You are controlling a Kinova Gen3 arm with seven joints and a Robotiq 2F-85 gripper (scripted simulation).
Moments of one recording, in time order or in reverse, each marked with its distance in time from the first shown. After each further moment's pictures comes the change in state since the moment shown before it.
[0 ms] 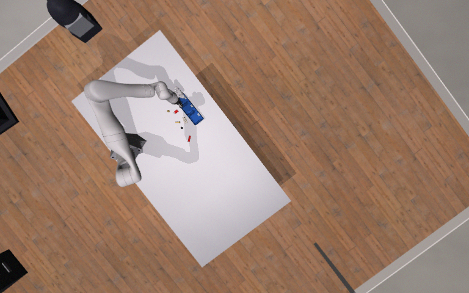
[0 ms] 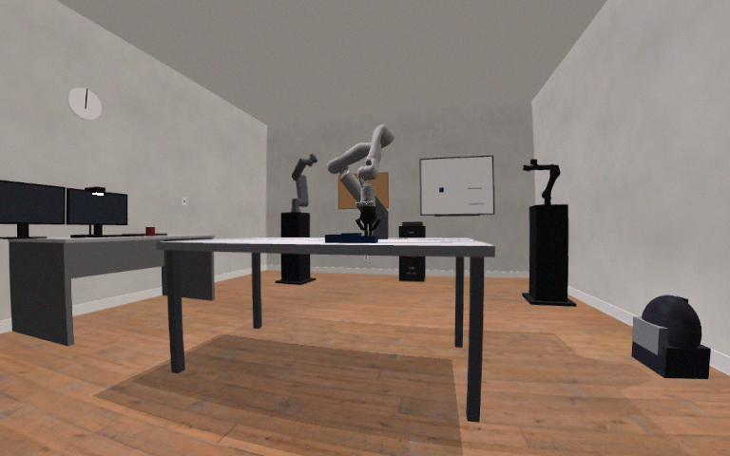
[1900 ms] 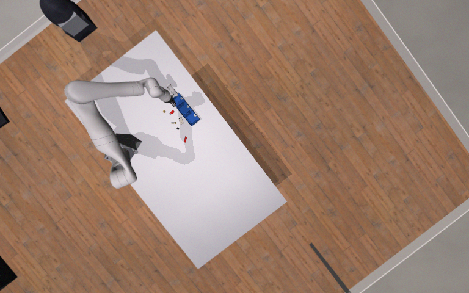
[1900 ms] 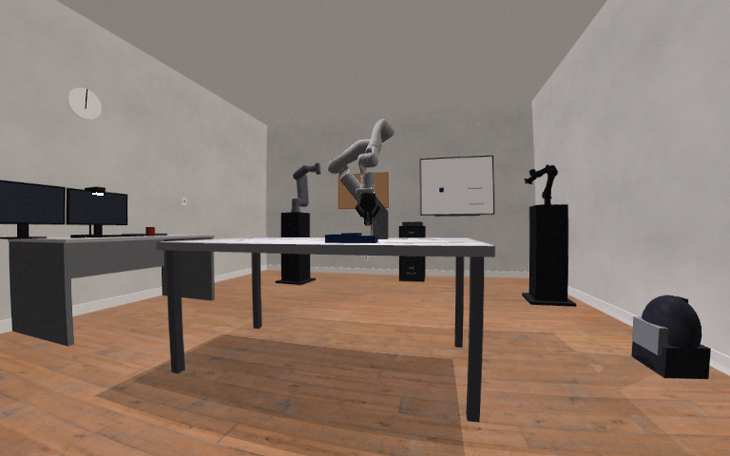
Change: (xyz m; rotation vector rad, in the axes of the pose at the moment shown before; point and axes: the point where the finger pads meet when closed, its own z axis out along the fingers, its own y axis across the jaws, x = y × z) arm 0.000 0.001 -0.064 -0.004 0.000 0.000
